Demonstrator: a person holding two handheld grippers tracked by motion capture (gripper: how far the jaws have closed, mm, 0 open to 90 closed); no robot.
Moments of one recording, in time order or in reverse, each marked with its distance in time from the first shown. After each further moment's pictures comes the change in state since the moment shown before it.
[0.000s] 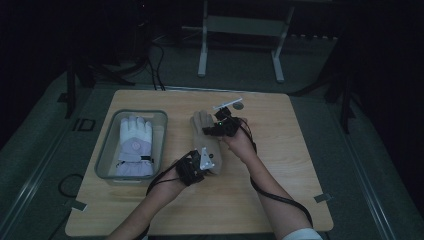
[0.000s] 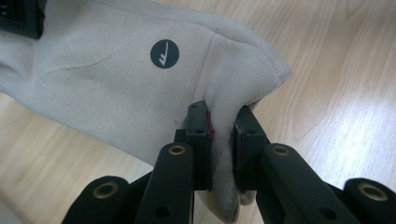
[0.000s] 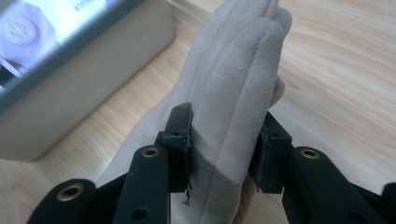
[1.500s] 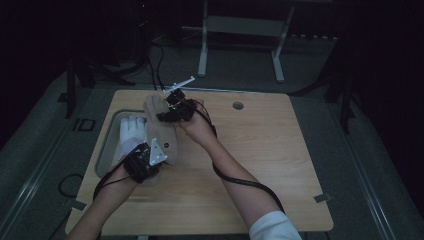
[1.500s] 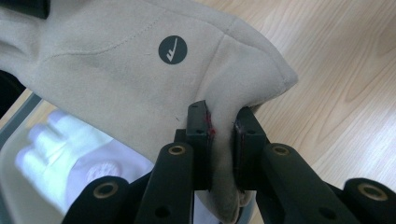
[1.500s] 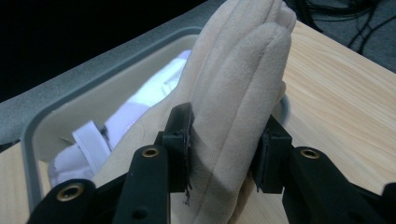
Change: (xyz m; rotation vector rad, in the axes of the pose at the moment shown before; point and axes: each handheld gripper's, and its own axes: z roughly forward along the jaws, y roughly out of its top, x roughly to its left) left arm 0.045 -0.064 -0.102 0.057 0.213 -0.087; right arm 0.108 0.101 0.034 -0.058 0.098 -0.166
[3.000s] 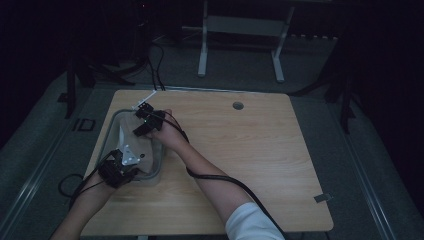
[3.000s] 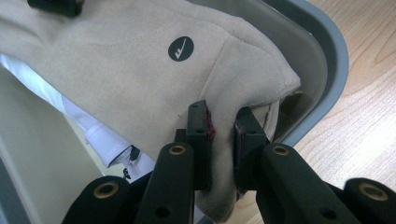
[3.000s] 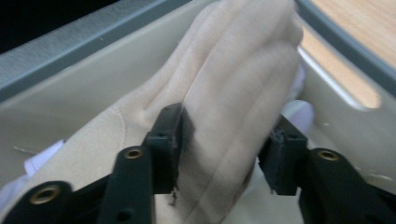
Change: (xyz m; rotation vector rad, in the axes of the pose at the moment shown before) left arm 0.029 -0.070 0.014 0.121 -0.047 -0.154; right arm 0.023 0.001 0.111 0.170 0.030 -0.063
